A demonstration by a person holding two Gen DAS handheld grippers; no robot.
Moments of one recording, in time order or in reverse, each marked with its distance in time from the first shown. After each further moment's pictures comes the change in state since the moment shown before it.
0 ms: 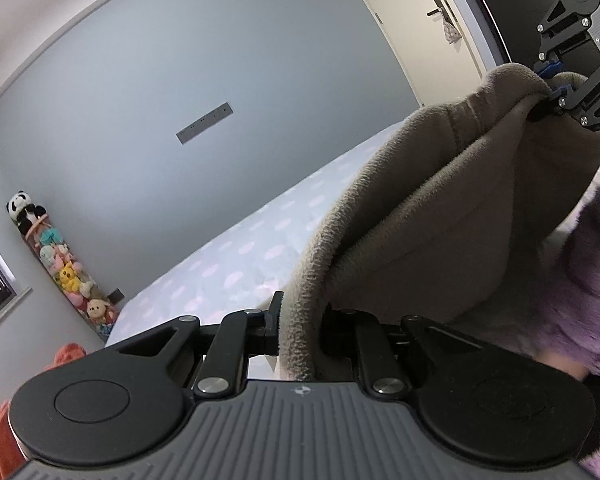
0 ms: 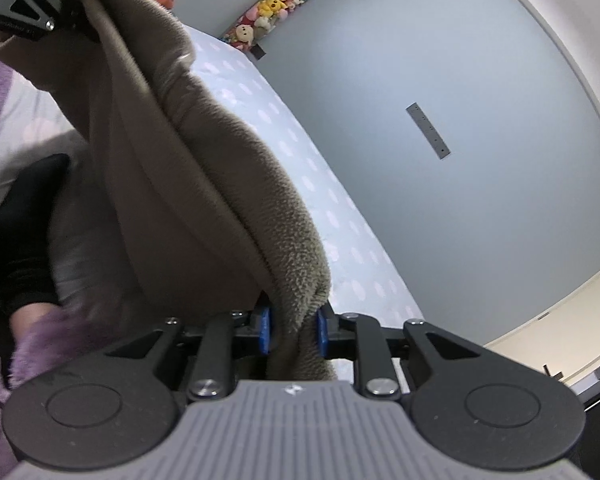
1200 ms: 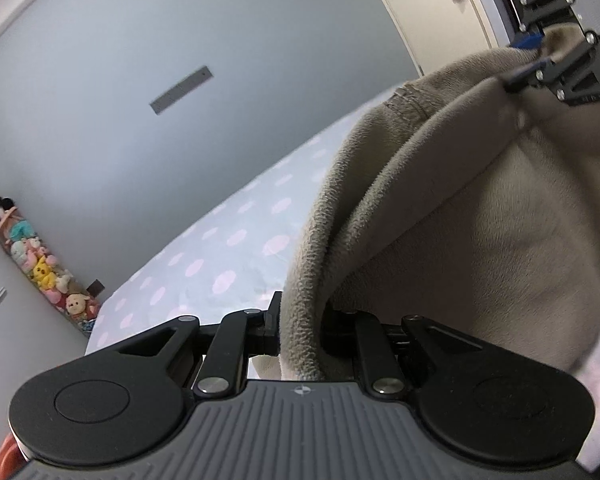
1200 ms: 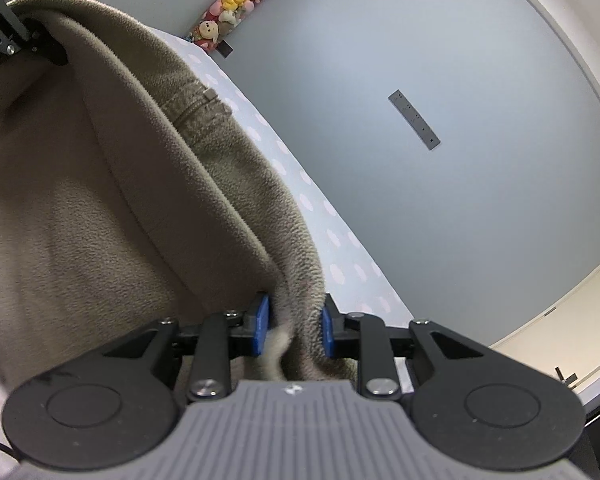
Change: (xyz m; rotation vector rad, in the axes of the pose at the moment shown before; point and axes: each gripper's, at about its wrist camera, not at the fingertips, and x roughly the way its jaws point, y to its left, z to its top) left arm 0.187 0.055 0.027 0.039 0.125 -0.064; right arm 0.220 -0.095 0.039 0.079 0.005 -0.020
